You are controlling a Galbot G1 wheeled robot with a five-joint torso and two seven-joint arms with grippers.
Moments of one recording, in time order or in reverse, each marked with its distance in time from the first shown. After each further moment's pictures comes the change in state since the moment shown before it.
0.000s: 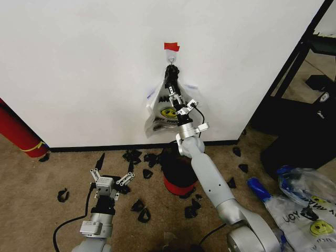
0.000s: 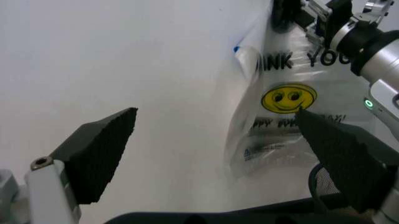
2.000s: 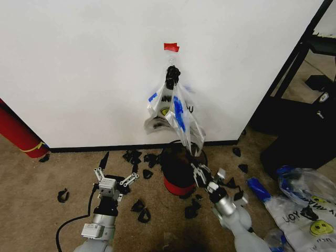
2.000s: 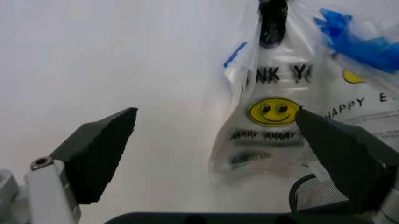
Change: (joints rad) left arm 0.015 0.037 0.032 -0.021 -0.020 -0.045 0.000; right arm -0.787 -0.283 0.220 0.469 -0.284 -0.007 -0.411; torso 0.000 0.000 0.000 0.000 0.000
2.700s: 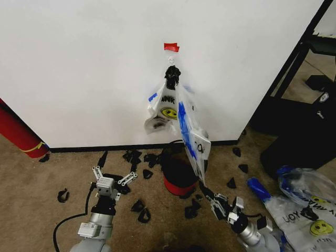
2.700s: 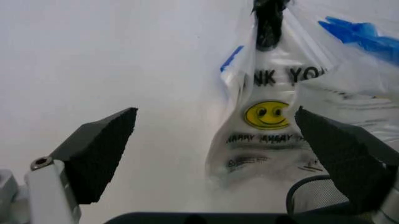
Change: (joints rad) left arm -0.017 0.052 0.007 0.006 -0.033 -0.003 -0.002; right arm -0.125 -0.077 0.078 -0.046 0.032 0.043 -0.170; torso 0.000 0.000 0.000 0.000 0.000
